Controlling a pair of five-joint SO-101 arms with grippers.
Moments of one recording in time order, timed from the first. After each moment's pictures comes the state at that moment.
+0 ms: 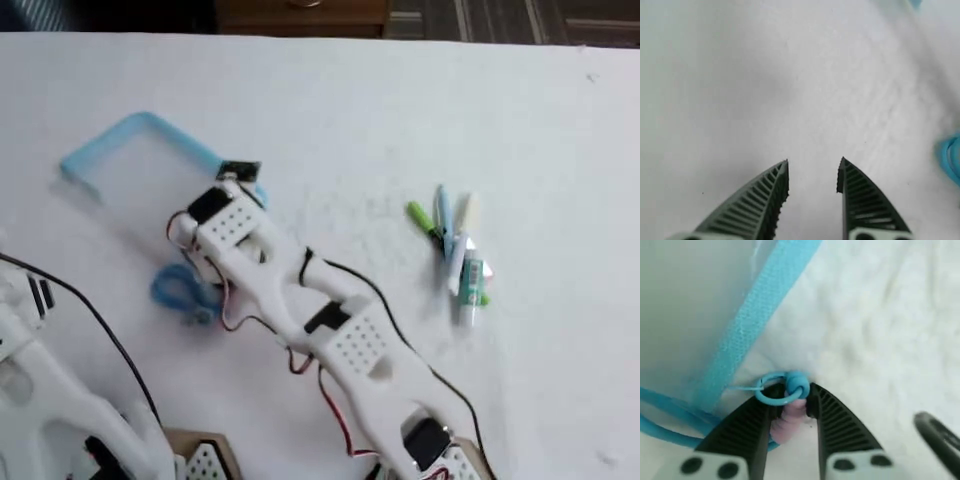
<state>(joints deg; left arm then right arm) -52.2 -37.5 40.4 72.0 -17.4 -46.2 49.7 -39.3 94.5 -46.1</state>
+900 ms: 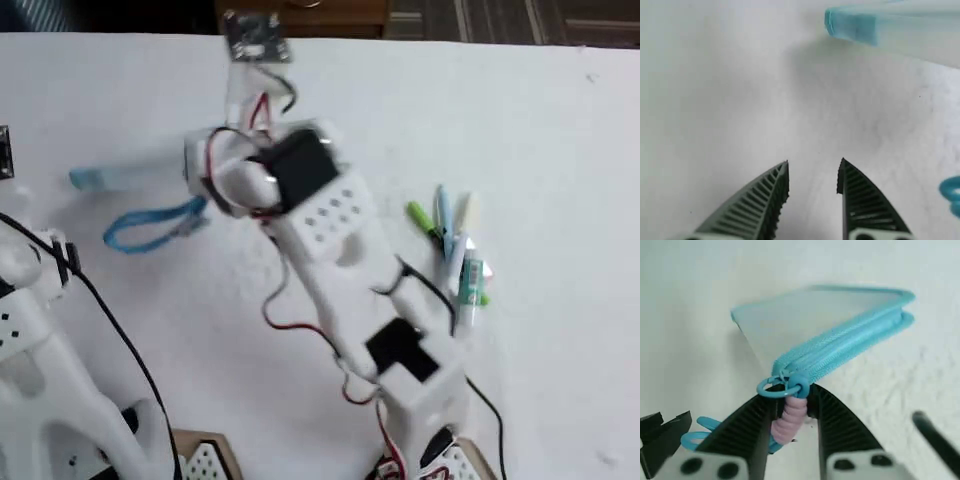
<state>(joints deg) -38.7 -37.8 21.4 88.1 -10.2 -41.9 16.0 -58.1 97.5 -27.6</state>
